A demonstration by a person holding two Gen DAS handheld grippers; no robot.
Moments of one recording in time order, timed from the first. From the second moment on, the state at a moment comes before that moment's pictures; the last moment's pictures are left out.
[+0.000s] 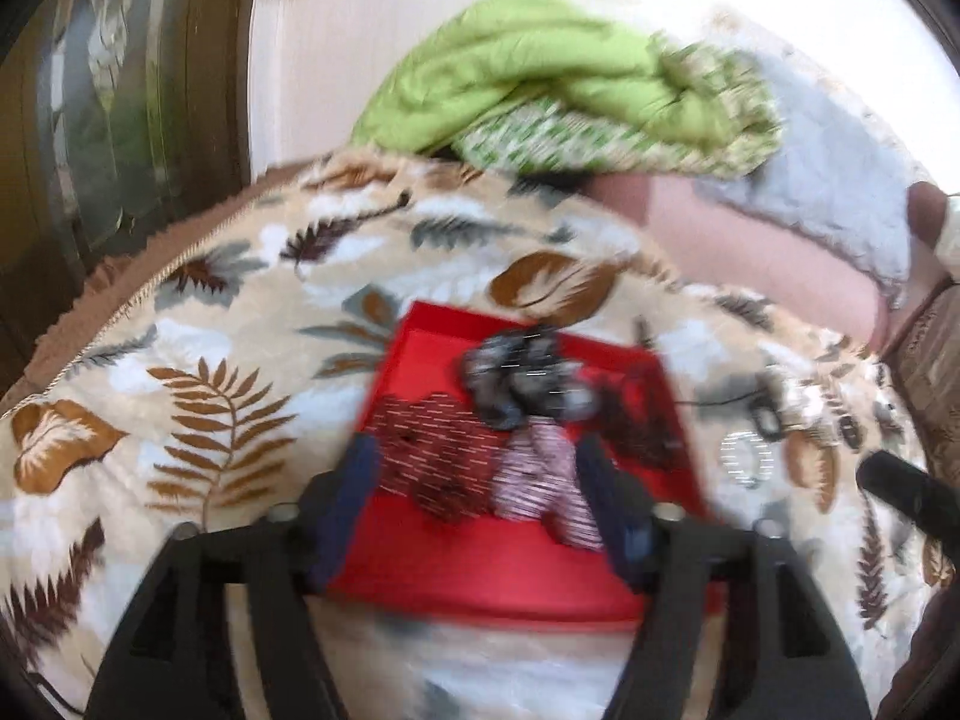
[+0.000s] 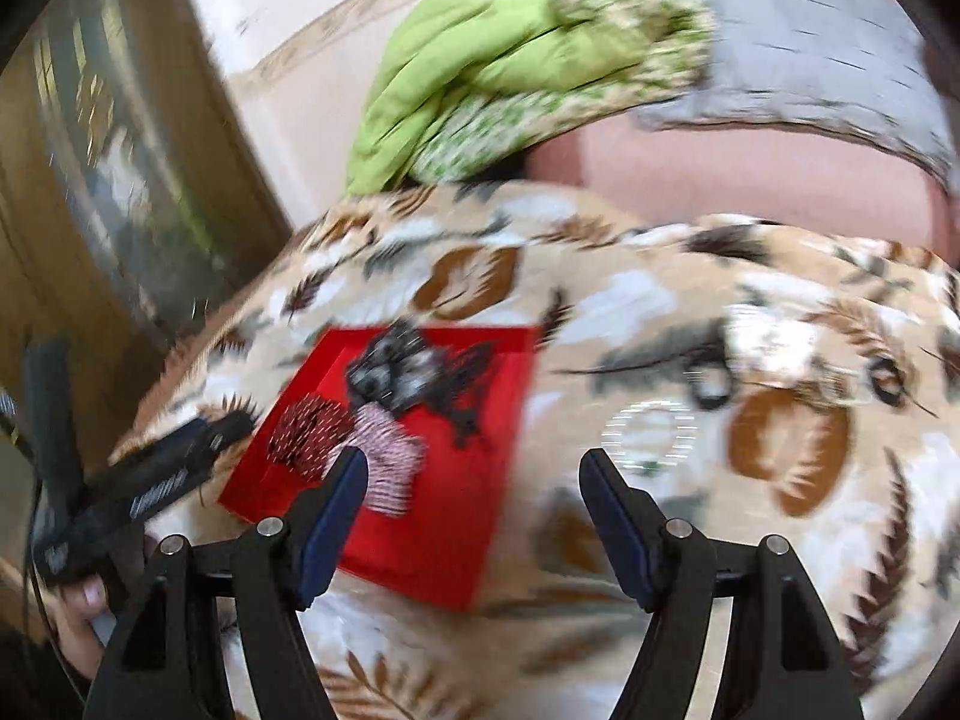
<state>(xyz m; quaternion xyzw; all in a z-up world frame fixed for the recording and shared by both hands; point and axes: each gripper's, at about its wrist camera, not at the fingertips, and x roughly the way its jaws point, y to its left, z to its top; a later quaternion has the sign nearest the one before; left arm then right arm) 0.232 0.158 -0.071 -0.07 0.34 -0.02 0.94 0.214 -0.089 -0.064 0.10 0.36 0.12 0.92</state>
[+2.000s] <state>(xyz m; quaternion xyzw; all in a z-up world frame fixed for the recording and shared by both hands) 0.290 -0.041 -0.139 -0.01 0.47 -0.19 0.86 0.295 -0.336 -0.152 0.20 0.41 -0.07 0.89</state>
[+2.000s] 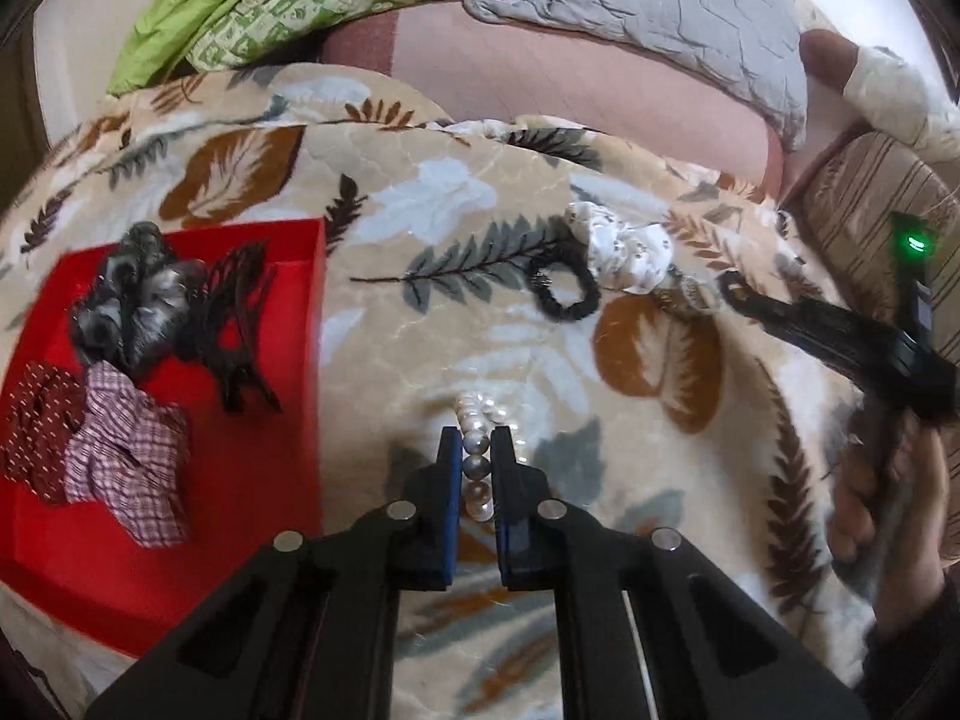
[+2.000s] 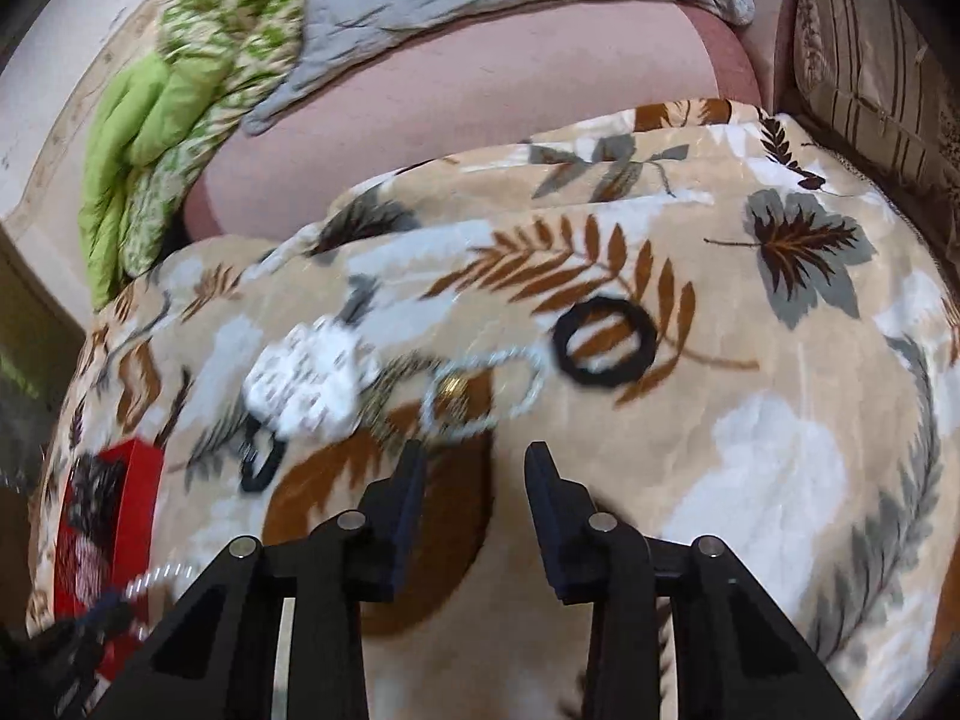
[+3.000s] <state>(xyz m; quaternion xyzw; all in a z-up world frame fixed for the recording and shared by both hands) 0.277 -0.060 -0.181 0.04 0.53 -0.18 0.83 0.323 -0.367 -0.162 0.24 0.42 -0.07 0.87</state>
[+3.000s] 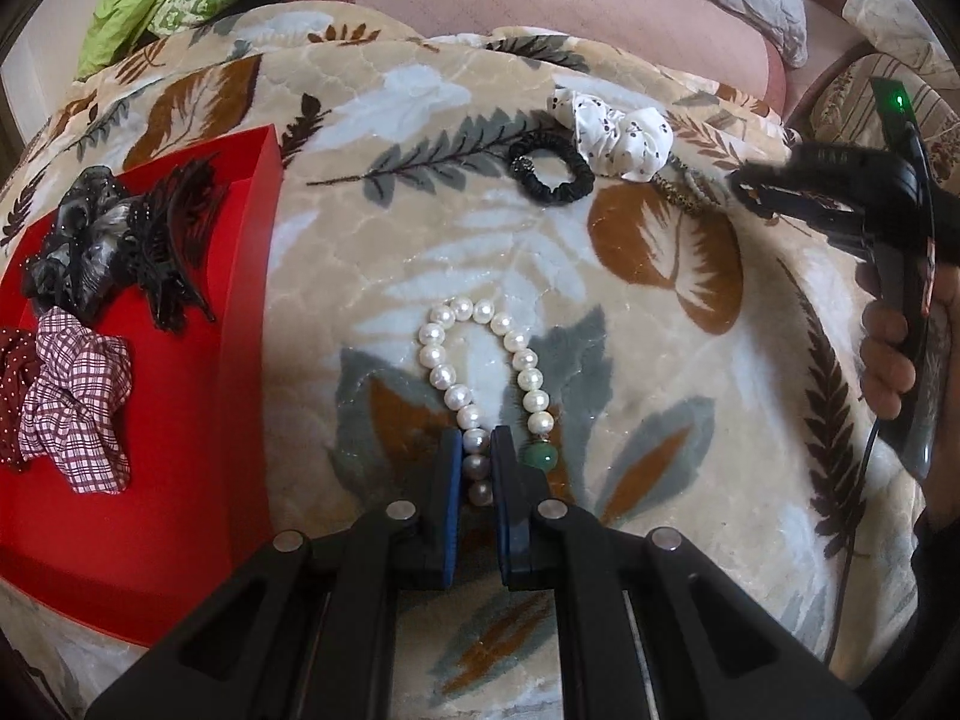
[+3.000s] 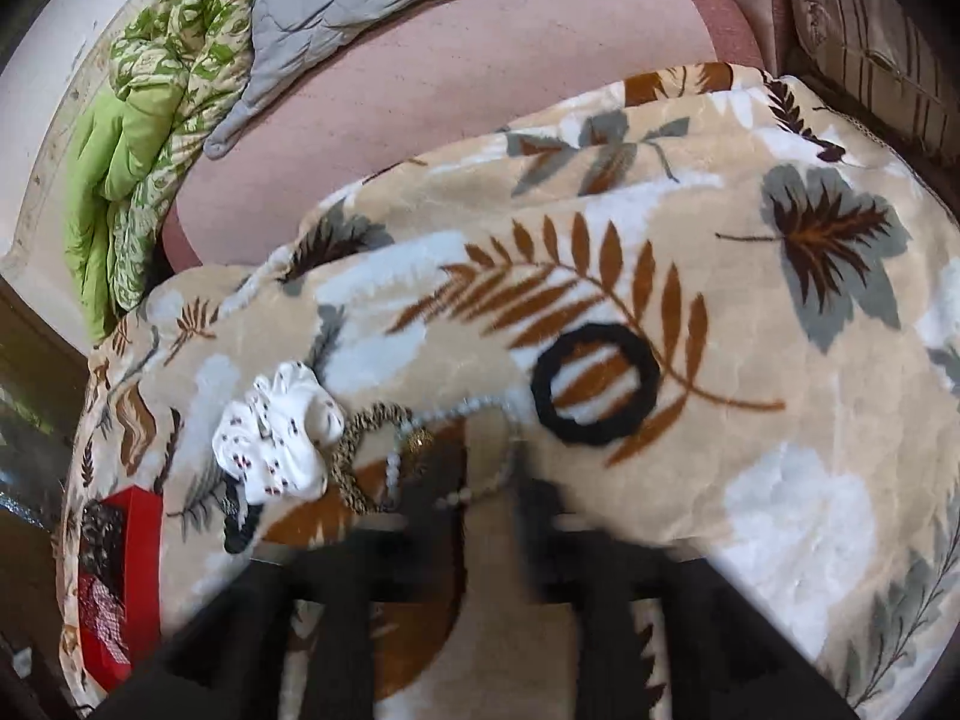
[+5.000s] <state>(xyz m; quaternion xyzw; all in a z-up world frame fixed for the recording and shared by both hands) 0.245 0.181 -0.087 -0.08 0.44 -0.10 0.89 0.216 -0.011 -0.078 0.02 0.35 0.20 0.92</state>
